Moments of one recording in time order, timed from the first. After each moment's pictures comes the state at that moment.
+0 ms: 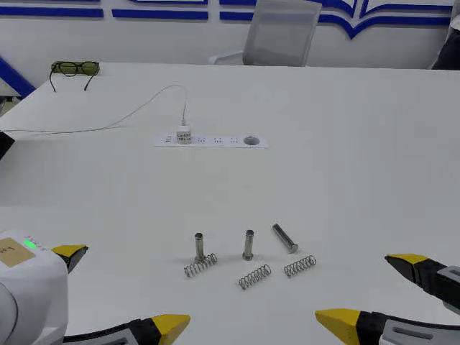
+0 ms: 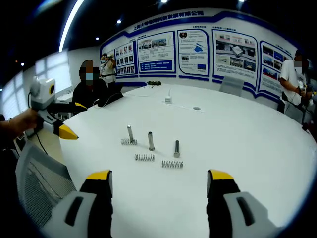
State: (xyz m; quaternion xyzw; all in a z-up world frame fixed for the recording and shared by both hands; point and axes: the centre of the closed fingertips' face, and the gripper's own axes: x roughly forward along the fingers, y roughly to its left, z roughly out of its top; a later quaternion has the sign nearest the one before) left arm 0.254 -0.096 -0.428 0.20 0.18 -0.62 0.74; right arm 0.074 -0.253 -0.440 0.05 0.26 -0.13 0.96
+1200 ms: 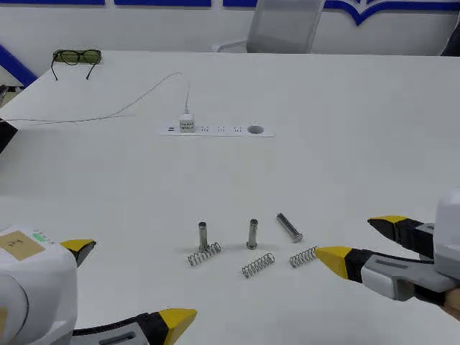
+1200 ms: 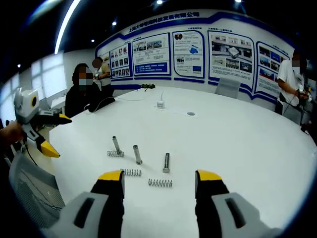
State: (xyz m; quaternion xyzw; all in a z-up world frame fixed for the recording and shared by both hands) left arm 0.247 -0.097 -0.434 0.21 0.18 -0.62 0.74; right arm 0.113 -0.292 -0.438 0.05 0.25 -0.15 0.96
